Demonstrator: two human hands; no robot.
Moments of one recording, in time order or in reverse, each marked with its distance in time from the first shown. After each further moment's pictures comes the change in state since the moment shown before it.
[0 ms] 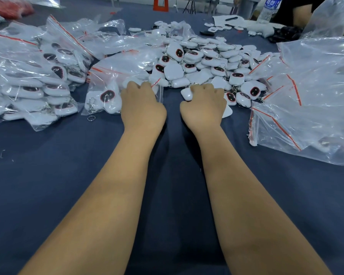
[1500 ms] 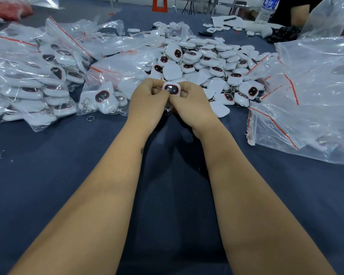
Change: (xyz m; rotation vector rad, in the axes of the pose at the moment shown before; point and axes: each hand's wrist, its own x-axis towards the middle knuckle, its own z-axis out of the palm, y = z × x) left_hand 0.004 0.006 0.002 -0.891 -0.169 -0.130; right_hand 0.000 -0.010 0.002 0.949 -0.292 0.053
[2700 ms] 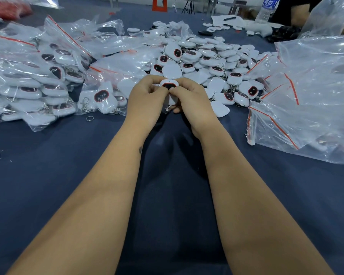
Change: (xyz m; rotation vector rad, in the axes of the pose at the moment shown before) left_hand -0.002 0.003 -0.002 -0.029 0.010 0.023; right_hand -0.003 -0.007 -0.004 0.070 -0.013 -0.007
